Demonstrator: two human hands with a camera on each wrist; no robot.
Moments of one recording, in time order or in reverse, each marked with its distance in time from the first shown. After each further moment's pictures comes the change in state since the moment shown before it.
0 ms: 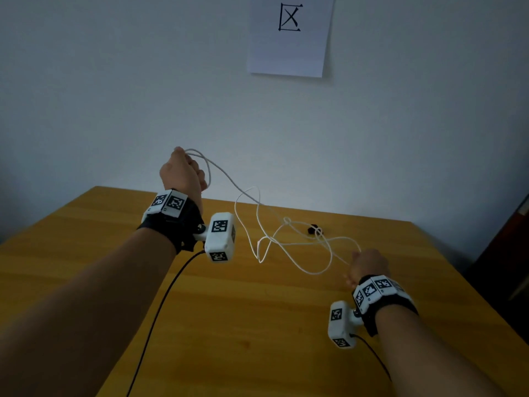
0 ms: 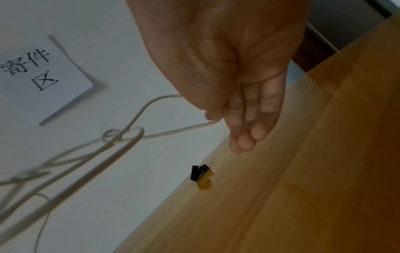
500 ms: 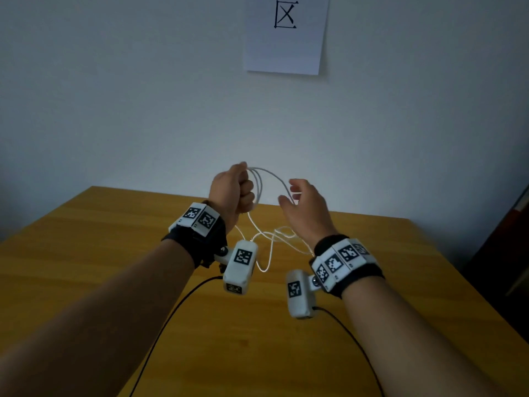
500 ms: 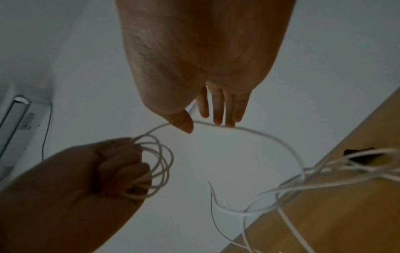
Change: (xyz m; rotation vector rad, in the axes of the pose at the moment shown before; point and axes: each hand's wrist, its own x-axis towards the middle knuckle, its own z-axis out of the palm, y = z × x) left_hand -0.043 -0.036 0.024 0.181 -0.549 -0.230; right_hand -0.094 -0.128 -0.035 0.382 -0.099 -0.702
